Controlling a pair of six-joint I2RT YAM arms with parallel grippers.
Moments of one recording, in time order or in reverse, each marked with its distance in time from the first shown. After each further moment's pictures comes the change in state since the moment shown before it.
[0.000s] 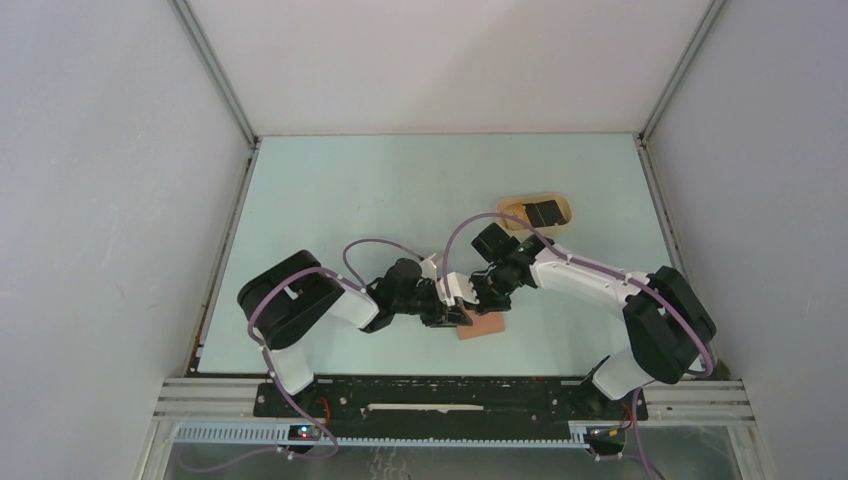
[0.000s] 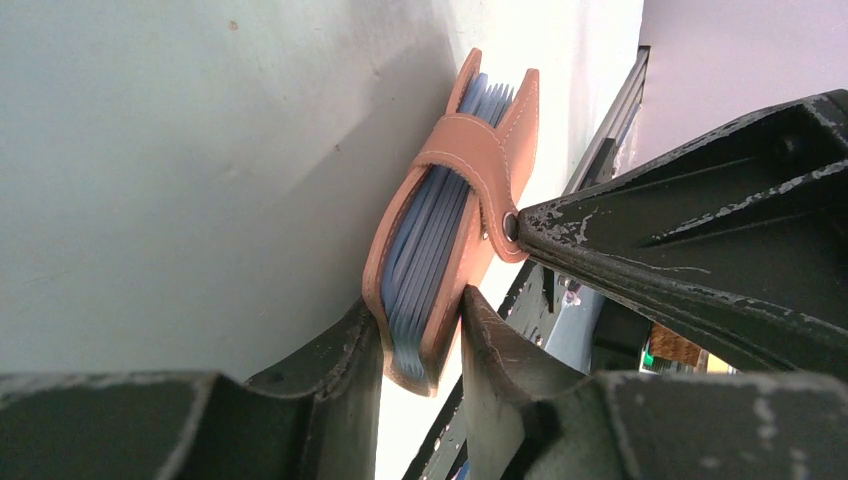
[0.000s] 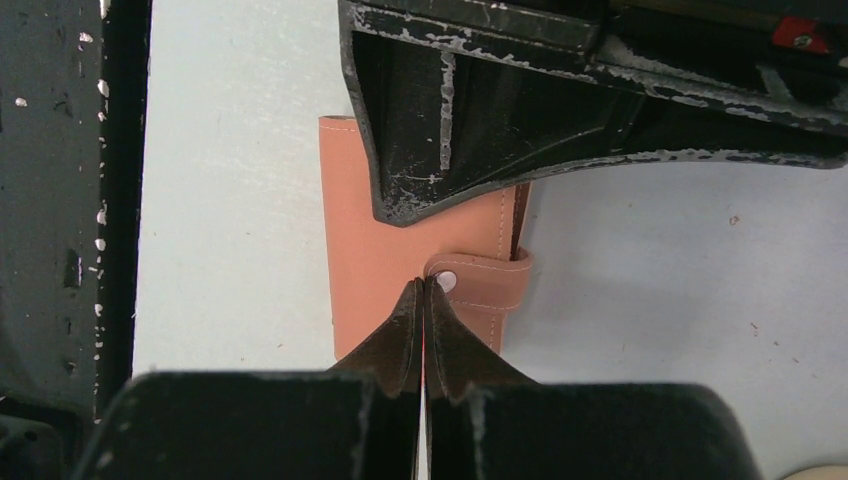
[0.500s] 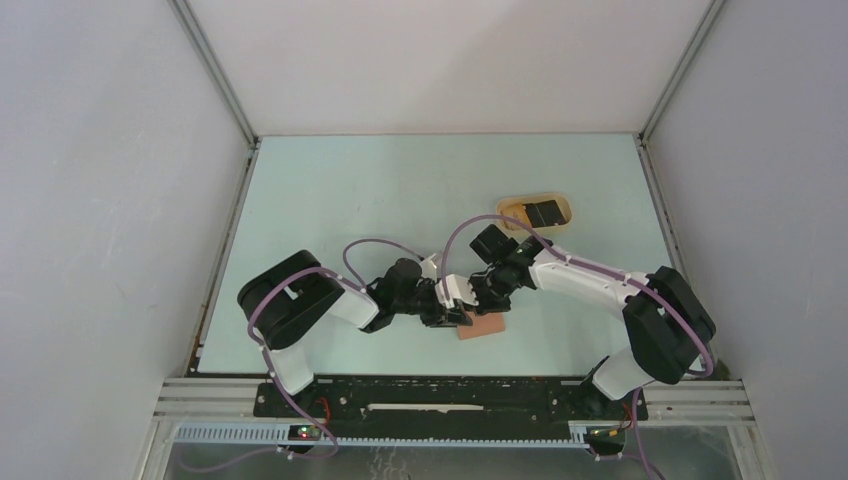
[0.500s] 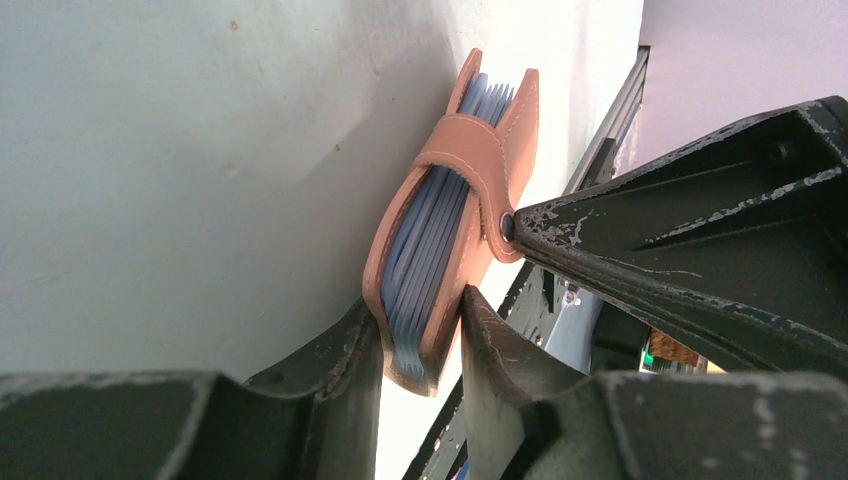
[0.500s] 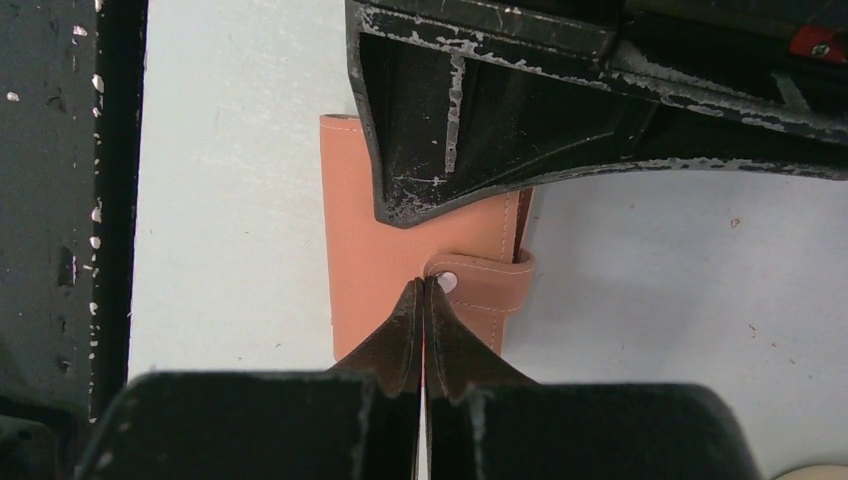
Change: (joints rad) left arm 0.000 0.000 0.000 0.000 0.000 0.000; right arm 0.013 0.000 -0.005 0.003 0.016 -0.006
